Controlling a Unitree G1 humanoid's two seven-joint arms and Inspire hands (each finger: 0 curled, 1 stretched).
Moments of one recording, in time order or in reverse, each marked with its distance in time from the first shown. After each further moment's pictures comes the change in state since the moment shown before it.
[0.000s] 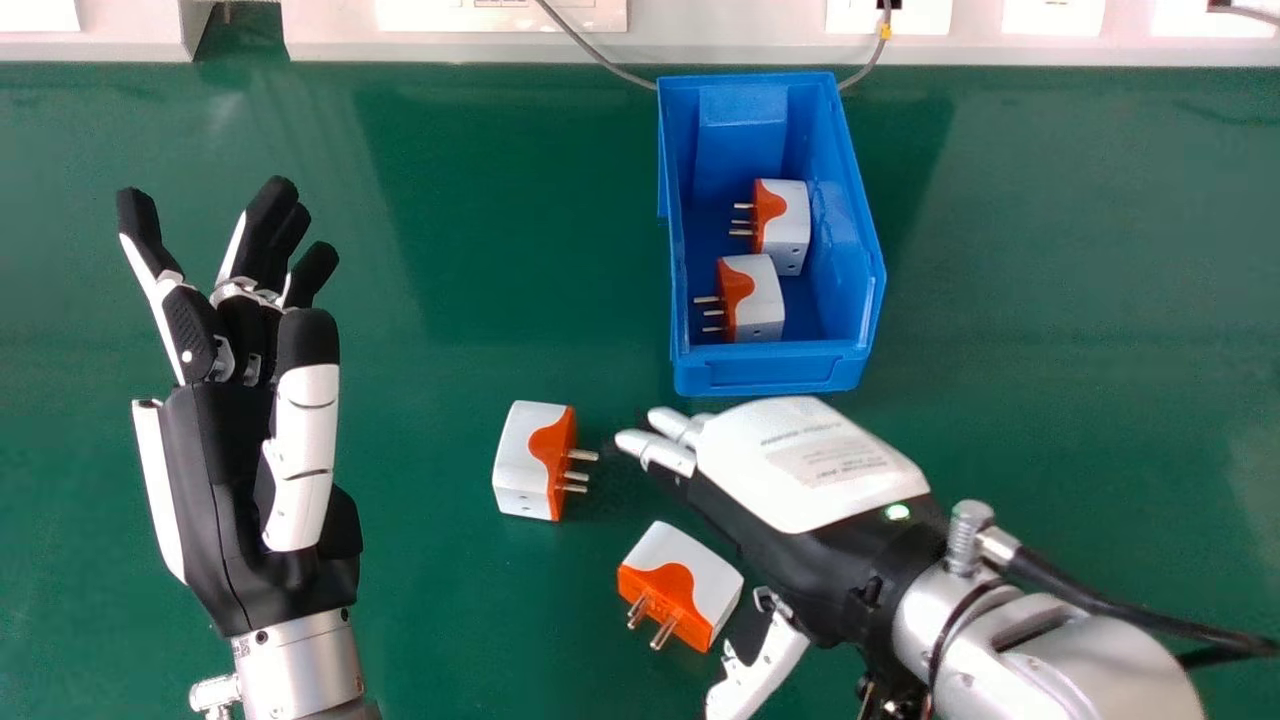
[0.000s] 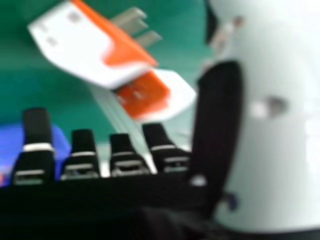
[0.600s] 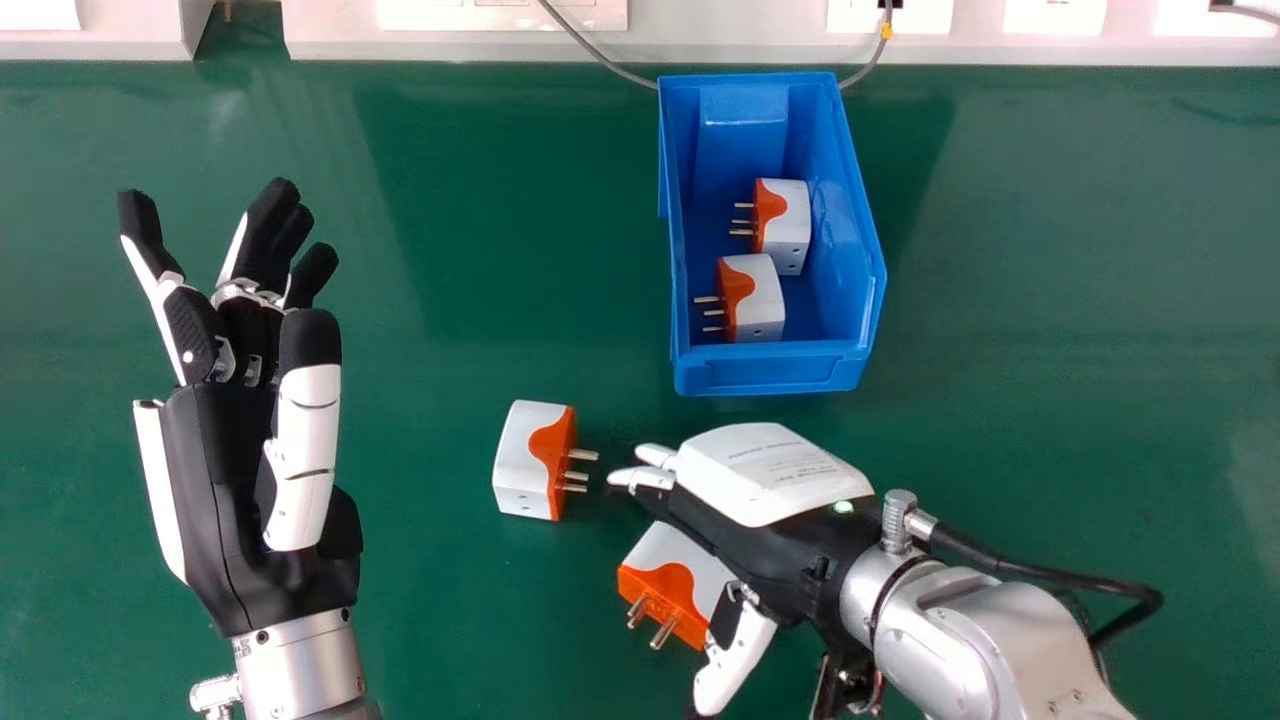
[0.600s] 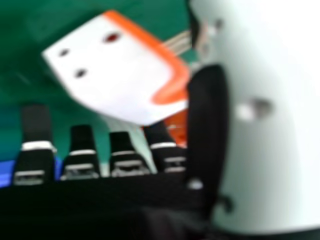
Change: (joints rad) left arm -0.003 0.000 0.000 0.001 0.005 0.001 0.004; right arm -0.143 0.032 0.021 0.376 0.100 -0.120 -0.241
